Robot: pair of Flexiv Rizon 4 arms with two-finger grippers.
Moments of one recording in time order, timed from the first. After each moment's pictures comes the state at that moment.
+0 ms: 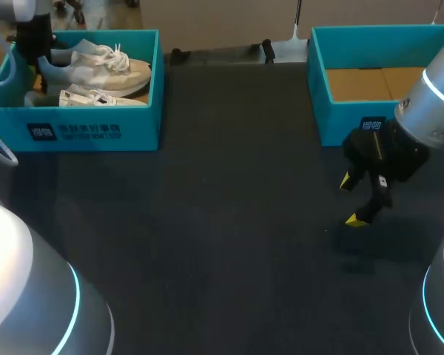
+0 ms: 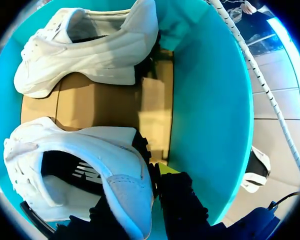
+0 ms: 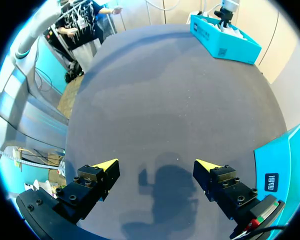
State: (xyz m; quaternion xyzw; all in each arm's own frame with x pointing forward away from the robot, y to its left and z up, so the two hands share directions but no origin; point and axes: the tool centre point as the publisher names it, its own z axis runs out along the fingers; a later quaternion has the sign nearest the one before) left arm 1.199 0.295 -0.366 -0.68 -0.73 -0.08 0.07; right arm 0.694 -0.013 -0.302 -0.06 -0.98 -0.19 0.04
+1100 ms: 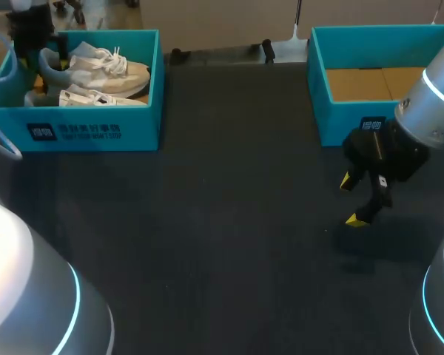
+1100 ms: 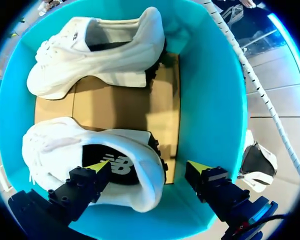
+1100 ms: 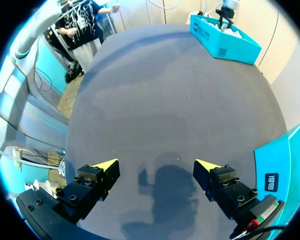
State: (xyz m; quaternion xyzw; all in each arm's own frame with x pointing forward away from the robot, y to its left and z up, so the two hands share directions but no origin) left arm 1.203 0.279 -0.345 -0.68 -0.73 -0.05 0.04; right arm 0.694 -0.013 -0.302 -0.06 -0.98 -0.19 0.04
